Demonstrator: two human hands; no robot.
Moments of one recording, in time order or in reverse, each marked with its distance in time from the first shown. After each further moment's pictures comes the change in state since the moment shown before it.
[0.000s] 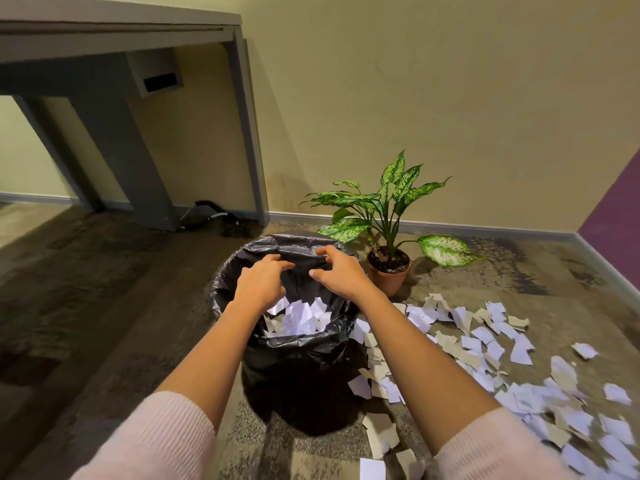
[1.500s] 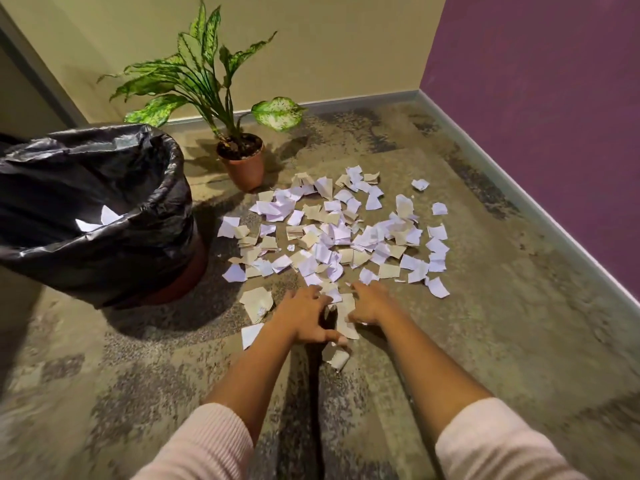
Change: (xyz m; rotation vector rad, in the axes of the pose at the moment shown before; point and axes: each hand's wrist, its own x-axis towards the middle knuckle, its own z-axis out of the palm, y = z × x) left_hand -0.179 0.253 0.241 0.152 -0.595 0.658; right_hand -0.280 0.326 0.001 -0.340 -0.173 0.699
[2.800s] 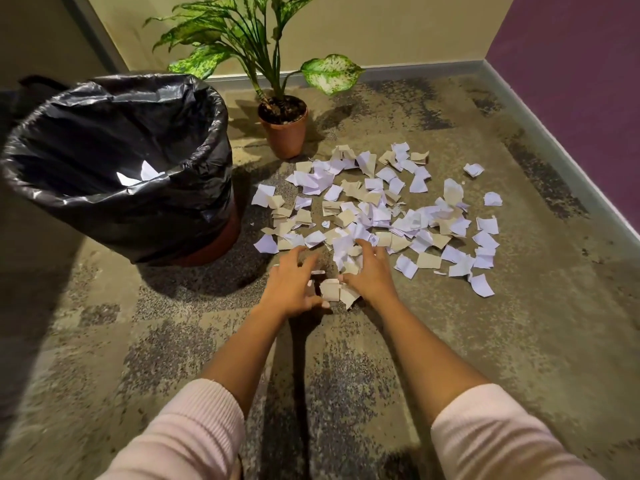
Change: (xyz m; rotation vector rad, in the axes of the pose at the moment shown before) left_hand -0.019 -0.069 0.022 -0.189 0.279 -0.238; right_hand 0.031 -0.062 0.027 0.386 0.280 -0.130
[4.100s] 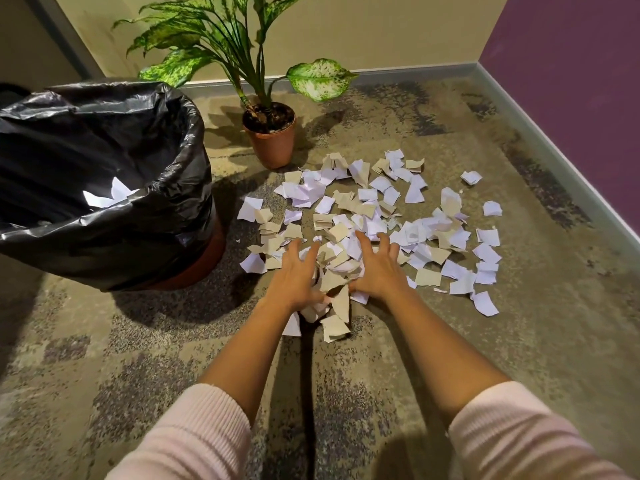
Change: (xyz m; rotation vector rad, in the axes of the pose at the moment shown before) left_hand 0.065 0.010 -0.006 -0.144 -0.010 -0.036; right_hand 0.050 0.003 -0.030 -0.398 -0.073 -0.064
